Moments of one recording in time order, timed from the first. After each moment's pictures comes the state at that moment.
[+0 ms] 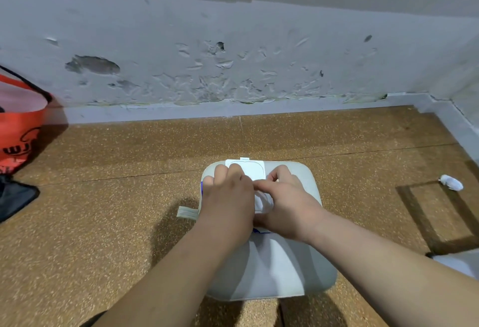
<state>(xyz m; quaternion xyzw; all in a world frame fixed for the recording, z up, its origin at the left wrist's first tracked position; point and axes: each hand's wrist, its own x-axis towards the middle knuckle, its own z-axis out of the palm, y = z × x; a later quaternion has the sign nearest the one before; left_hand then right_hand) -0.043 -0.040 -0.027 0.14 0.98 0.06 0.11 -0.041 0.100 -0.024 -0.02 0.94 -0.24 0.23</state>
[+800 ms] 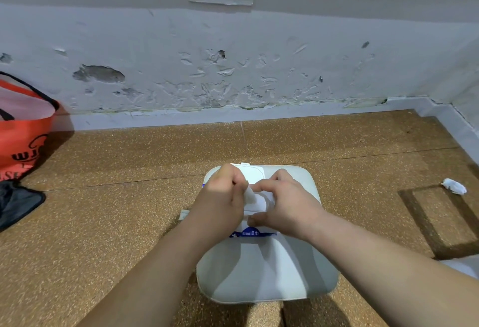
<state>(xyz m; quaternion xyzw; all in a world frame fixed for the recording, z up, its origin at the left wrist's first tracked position) -0.042 -0.071 -0.039 0.07 0.86 0.50 0.08 -0.046 0.103 -0.020 0.02 0.94 -0.23 0.25</state>
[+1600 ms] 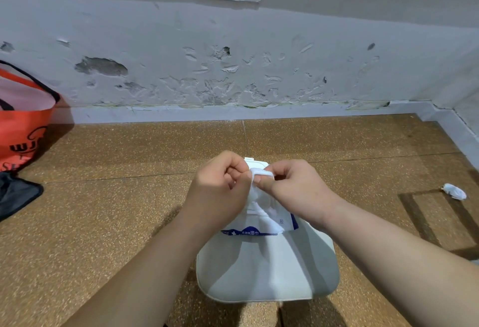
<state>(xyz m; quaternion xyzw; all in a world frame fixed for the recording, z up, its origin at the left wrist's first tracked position) -0.051 -0.068 -0.033 0.00 0.79 0.62 0.02 -0.058 0.104 -0.003 0.08 0.86 -0.48 0.18</state>
